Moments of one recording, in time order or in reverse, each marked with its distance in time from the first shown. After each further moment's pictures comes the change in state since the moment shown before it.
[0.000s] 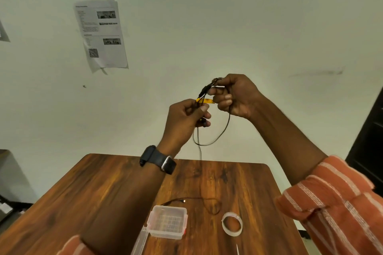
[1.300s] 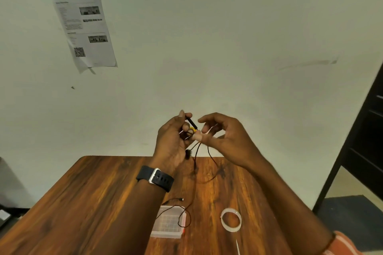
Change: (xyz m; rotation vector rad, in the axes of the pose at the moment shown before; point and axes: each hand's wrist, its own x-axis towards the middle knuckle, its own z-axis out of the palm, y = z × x) left_hand -0.009 -0.040 0.009 -0.568 0.202 -0.337; right_hand -0.053 0.102 -0.026 -0.855 0.172 -0.572
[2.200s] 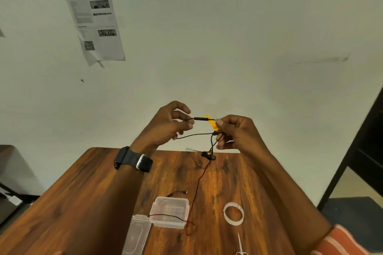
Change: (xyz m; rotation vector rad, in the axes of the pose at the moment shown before) left_hand -0.005 0.054 -0.029 0.894 -0.250 0.111; right_hand 0.000 0.014 -0.002 0.437 0.054 0.369
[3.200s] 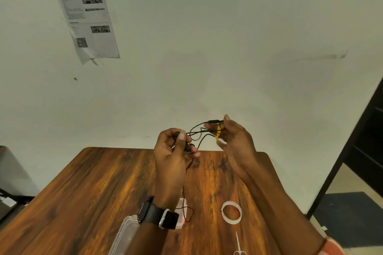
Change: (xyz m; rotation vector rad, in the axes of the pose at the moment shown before) left_hand -0.053 -0.030 0.082 -0.640 0.514 0.106; right_hand -0.004 0.020 0.018 0.202 0.110 0.110
